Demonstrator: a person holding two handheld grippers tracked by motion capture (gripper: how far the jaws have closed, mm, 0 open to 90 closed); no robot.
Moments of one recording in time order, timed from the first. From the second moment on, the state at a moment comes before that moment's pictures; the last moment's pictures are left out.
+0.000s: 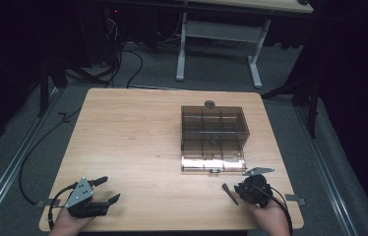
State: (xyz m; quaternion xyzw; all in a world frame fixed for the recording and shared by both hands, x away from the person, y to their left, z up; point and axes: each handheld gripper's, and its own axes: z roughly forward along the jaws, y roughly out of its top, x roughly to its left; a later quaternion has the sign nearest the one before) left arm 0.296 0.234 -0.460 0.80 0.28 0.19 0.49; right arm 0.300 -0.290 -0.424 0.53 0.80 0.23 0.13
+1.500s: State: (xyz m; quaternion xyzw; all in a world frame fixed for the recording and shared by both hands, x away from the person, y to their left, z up) left arm 0.296 0.233 -0.460 0.81 0.27 0.18 0.49; right arm 0.322 -0.276 -0.407 0.51 0.85 0.10 0.03
